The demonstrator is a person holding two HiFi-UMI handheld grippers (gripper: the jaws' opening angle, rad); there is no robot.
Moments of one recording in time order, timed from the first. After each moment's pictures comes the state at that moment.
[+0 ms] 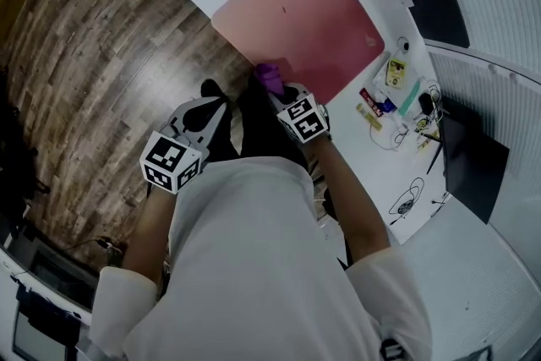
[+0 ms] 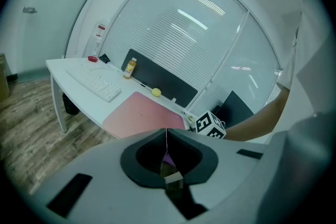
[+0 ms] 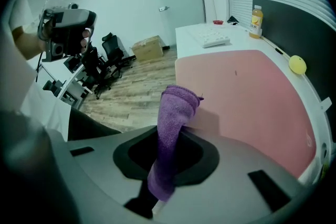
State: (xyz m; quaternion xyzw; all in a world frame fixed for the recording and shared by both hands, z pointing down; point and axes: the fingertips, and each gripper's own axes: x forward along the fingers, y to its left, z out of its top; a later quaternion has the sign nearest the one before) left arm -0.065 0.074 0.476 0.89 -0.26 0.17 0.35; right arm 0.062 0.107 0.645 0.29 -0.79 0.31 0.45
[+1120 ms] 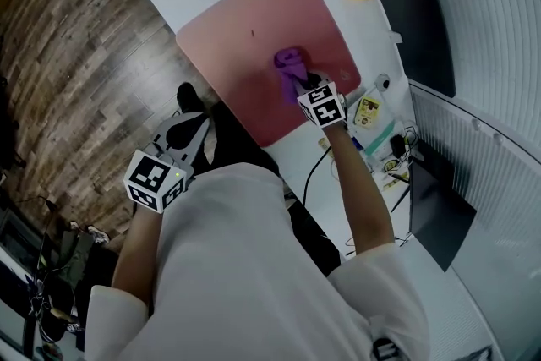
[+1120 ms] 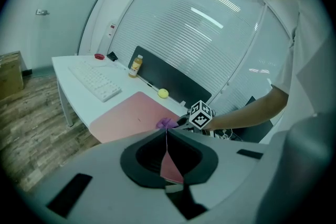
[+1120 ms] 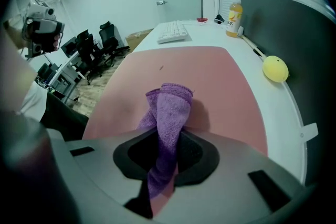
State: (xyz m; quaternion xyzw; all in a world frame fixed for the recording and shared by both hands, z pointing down) left arm 0.017 0.043 0.479 0.85 -0.34 0.18 0.37; right arm 0.240 -0.015 0.676 0.28 -0.78 0.26 0.50
